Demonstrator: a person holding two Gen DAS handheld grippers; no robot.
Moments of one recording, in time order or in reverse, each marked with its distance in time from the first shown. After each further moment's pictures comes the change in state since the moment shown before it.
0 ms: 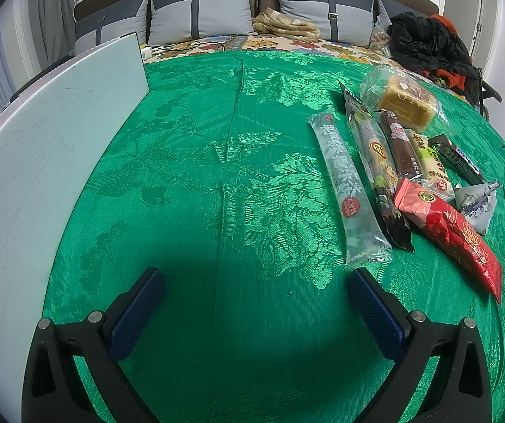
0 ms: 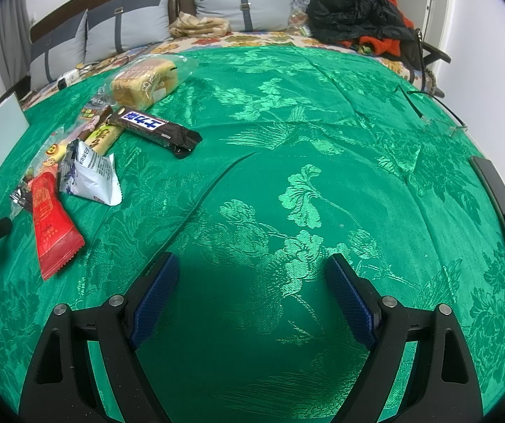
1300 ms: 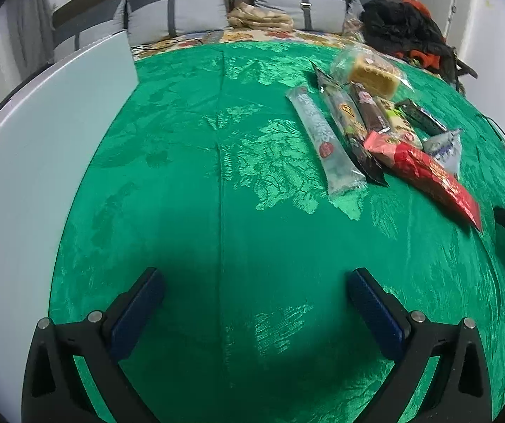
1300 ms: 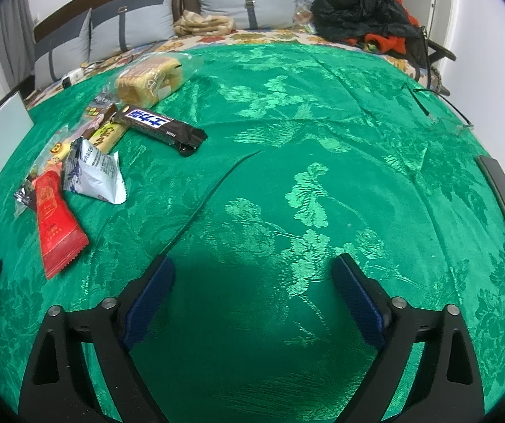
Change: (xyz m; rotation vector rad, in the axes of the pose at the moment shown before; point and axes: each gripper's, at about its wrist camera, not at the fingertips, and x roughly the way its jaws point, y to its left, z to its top) left arm -0.027 0.006 -0.034 0.082 0.024 -0.058; right arm 0.004 0.003 -0.002 -0.006 0.012 0.024
